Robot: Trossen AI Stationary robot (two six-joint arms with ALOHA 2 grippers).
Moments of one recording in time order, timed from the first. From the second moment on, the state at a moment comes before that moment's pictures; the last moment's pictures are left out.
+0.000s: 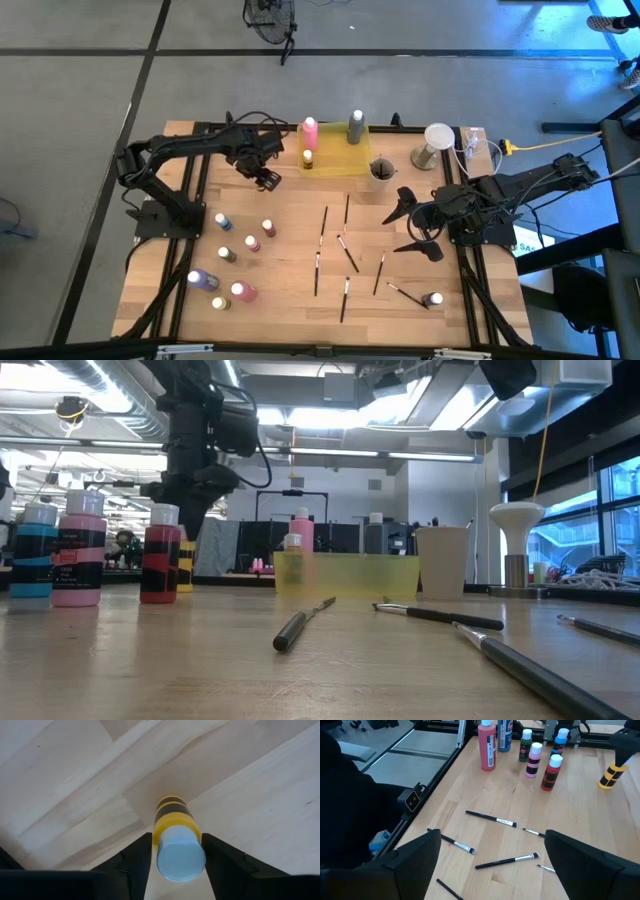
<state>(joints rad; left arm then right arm) 0.50 1.52 1.06 -1.02 -0.02 -0.52 0.33 0.89 0.80 -0.42 -0.05 0.06</state>
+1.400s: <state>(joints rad) 0.09 1.52 1.59 -1.24 -0.13 -0.42 0.29 1.35 0.80 0.12 0.34 0.04</state>
